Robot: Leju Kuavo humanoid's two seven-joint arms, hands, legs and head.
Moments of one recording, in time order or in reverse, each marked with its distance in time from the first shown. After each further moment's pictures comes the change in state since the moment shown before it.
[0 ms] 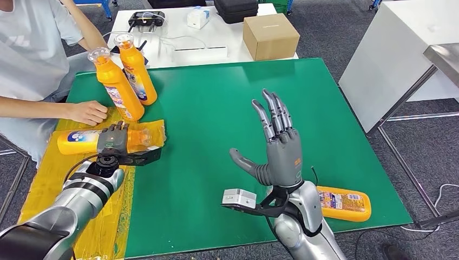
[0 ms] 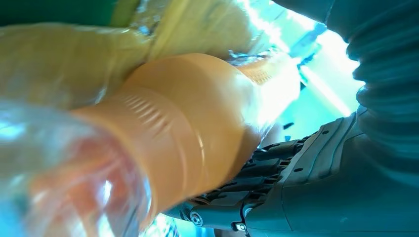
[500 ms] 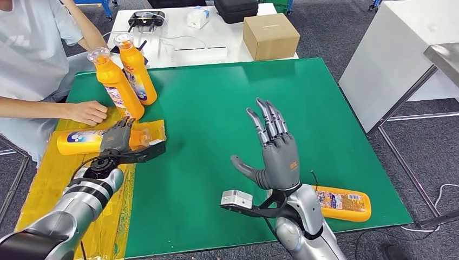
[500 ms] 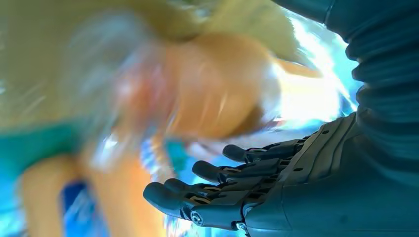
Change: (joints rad) left arm 0.060 -0.017 0.098 -0.084 0.218 0.156 -0.215; right arm 0.036 -0.020 -0.009 0.027 0.055 0.053 0.034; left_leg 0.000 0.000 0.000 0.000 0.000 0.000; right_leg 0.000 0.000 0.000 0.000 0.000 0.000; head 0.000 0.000
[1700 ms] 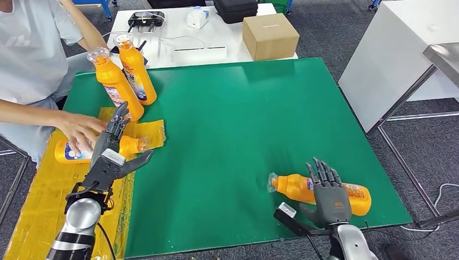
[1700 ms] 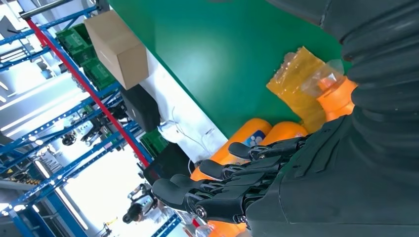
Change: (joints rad) left arm 0.518 -0.031 0.149 -1.017 0.879 -0.204 -0.454; right arm 0.309 -0.200 -0.293 0.074 0.240 0.222 0.283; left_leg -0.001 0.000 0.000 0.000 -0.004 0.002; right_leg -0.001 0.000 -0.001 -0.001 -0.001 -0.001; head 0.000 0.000
